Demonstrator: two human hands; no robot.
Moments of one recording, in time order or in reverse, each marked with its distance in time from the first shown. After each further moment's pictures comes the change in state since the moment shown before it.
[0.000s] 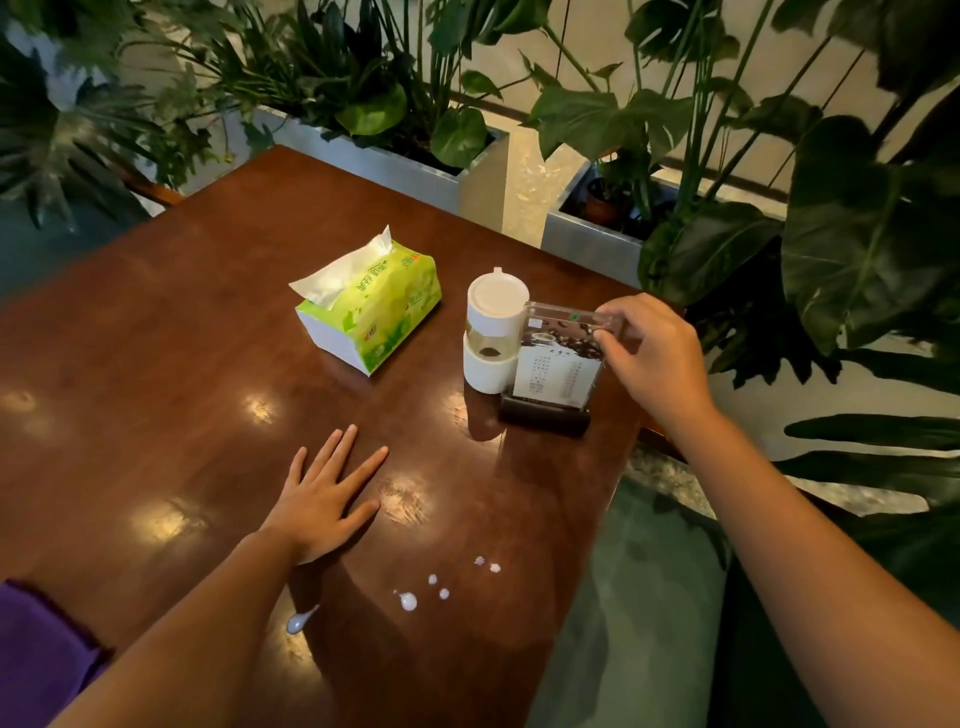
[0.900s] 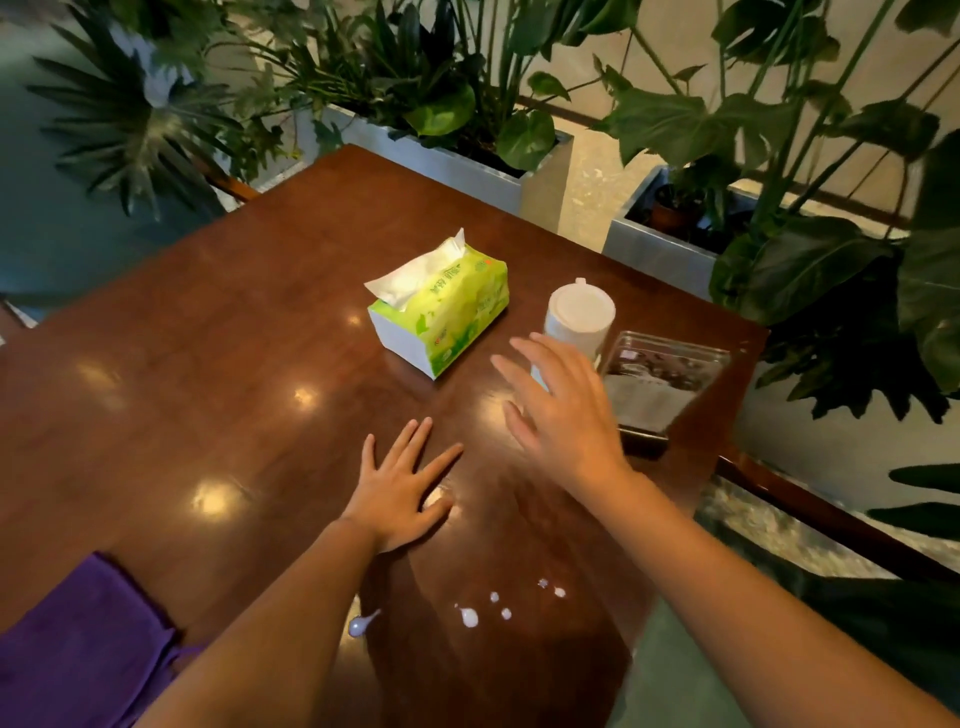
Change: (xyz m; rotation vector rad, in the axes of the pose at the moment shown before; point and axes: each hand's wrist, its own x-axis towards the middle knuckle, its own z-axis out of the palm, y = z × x) left_hand 0.015 0.010 -0.009 0.079 0.035 -0.009; right_hand -0.021 -0.095 0.103 -0.120 -0.073 -0.393
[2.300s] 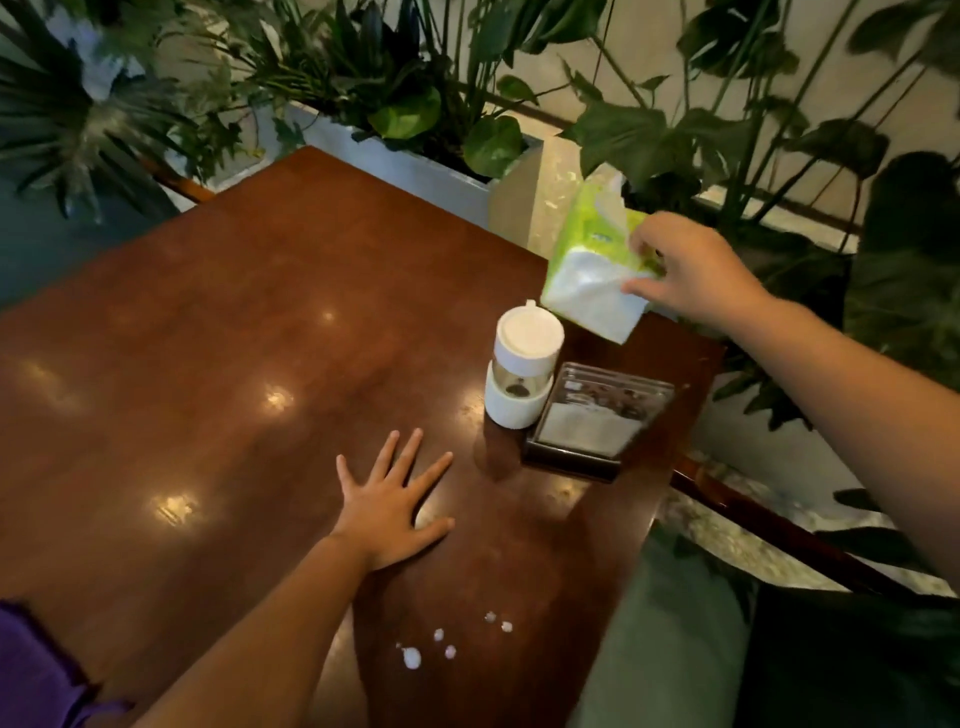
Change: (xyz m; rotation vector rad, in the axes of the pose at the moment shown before) left_hand 0.034 0.043 -0.006 -0.034 -0.106 -0.052; right_hand 0.091 0.184 -0.093 -0.124 -0.329 0.155
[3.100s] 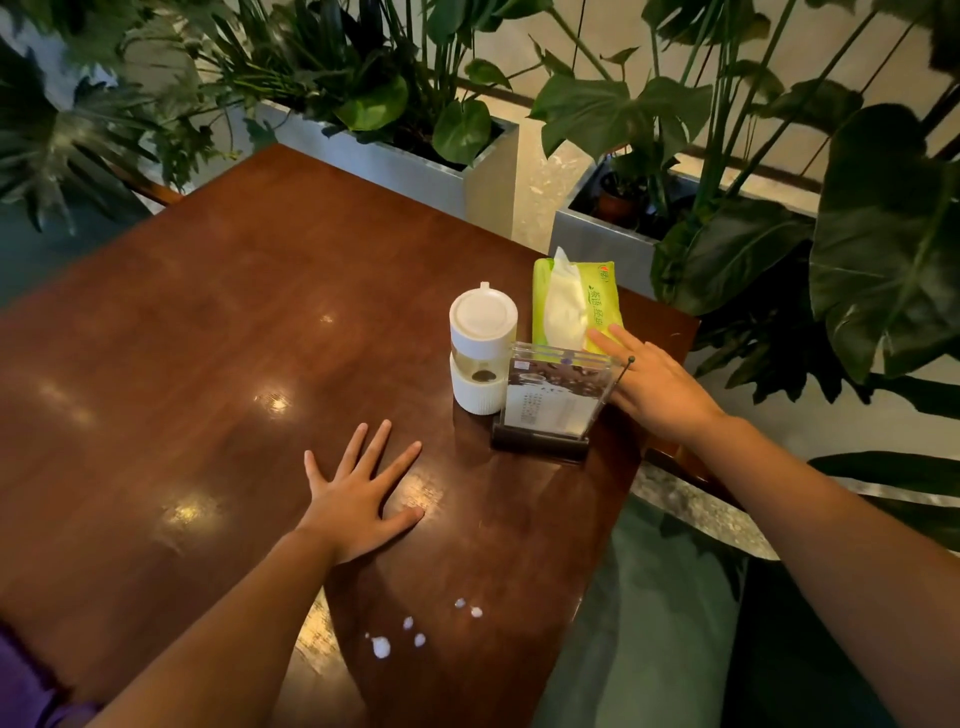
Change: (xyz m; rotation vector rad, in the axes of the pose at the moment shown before) left_hand -0.002 0.007 -0.003 0.005 -0.014 -0.031; right_hand -0.108 0.047 0.111 -0.030 -0.271 -0.015
